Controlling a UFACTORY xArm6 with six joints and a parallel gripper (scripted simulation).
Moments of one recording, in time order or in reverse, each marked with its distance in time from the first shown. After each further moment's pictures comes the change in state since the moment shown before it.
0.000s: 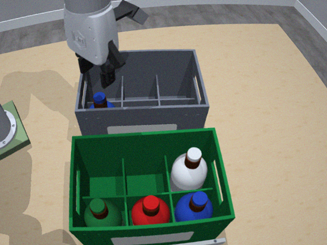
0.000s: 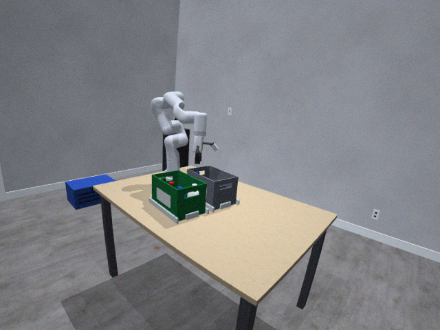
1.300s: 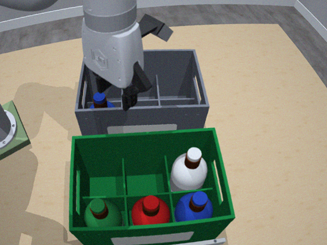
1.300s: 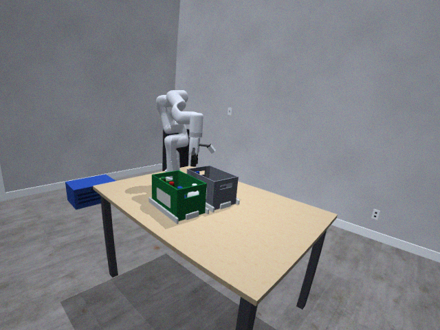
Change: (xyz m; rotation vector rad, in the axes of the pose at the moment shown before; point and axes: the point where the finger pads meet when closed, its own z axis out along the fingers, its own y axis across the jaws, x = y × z) arm -0.013 0.069 0.000 -0.003 0.000 0.001
